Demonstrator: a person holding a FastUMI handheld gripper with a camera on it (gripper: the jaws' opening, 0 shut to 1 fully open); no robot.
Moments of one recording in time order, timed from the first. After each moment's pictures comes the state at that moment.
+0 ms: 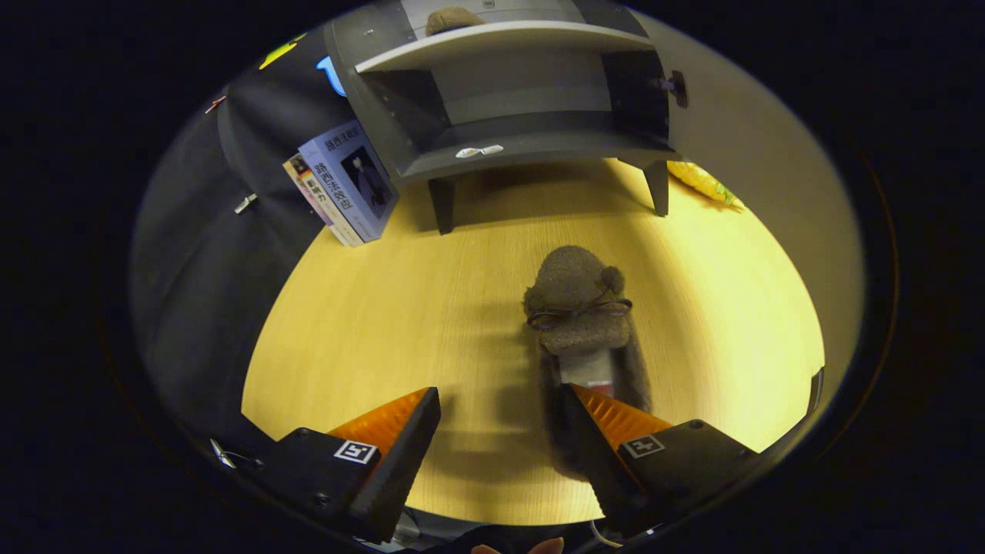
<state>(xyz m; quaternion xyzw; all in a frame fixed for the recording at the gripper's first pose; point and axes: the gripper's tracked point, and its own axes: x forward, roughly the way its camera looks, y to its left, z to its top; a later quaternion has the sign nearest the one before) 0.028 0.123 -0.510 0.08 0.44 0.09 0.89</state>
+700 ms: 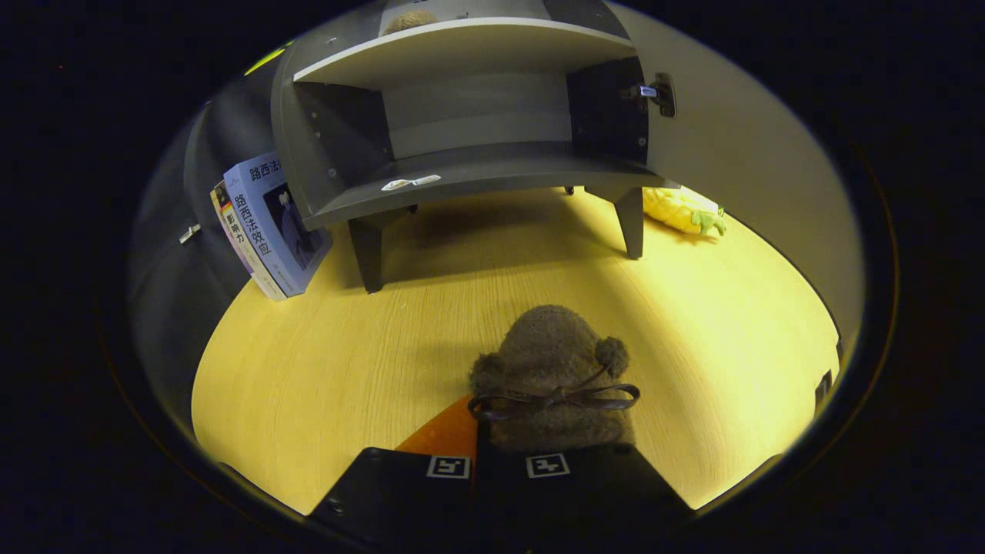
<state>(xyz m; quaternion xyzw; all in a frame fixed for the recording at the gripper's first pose) 0.115 0.091 -0.523 0.05 0.31 0.00 0.95</state>
